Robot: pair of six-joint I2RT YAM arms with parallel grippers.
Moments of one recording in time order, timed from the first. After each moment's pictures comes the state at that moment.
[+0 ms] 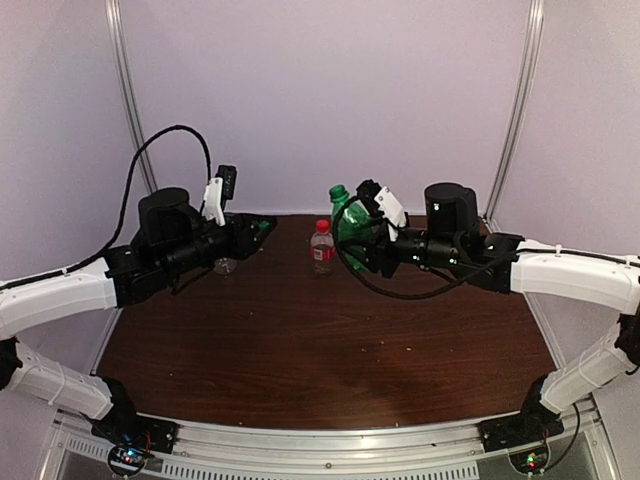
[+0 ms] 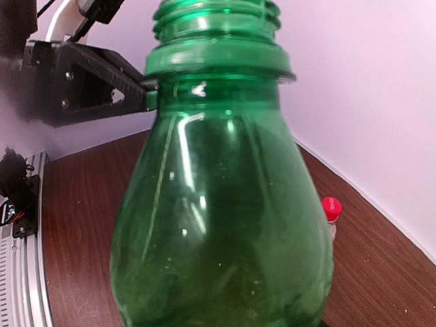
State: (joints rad) left arm -0.80 1.20 0.92 0.17 0.00 -0.41; right arm 0.83 1.38 1.06 0.07 -0.17 -0.08
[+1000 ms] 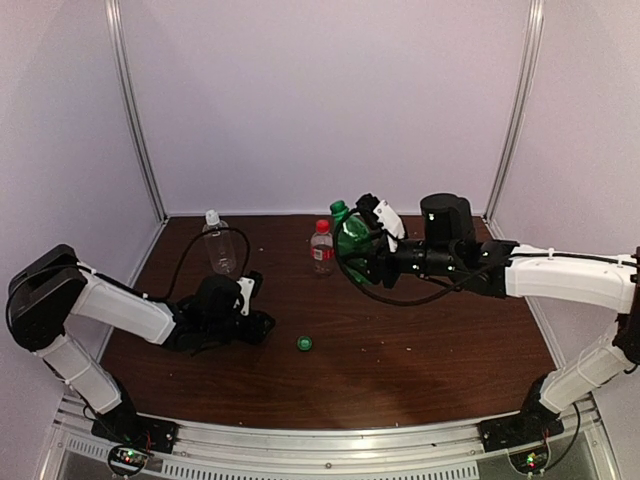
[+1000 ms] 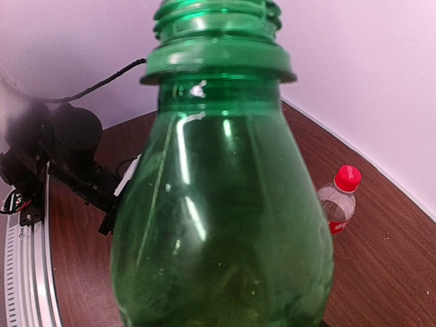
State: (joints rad) left arm -0.79 1.57 0.55 0.35 -0.08 -0.40; right arm 0.81 1.39 1.00 0.08 -0.23 -0.04
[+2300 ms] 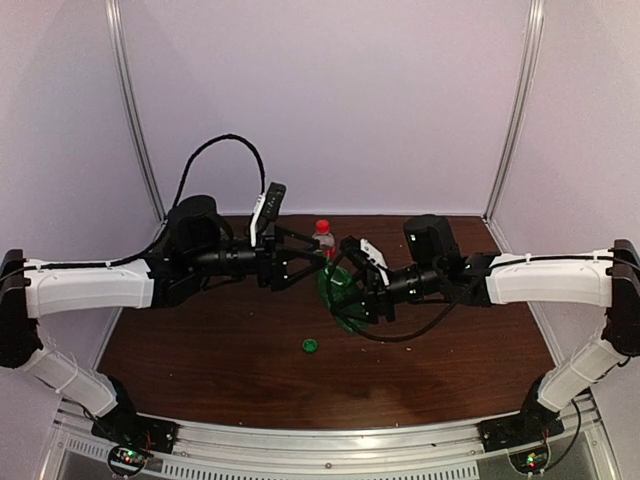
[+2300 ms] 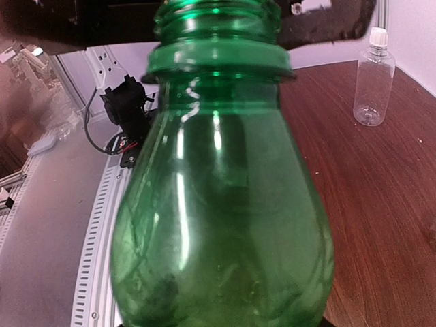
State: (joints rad) left arm -0.82 1.39 0.89 0.49 0.63 -0.34; right arm 0.81 1.48 0.94 0.08 -0.70 -0.08
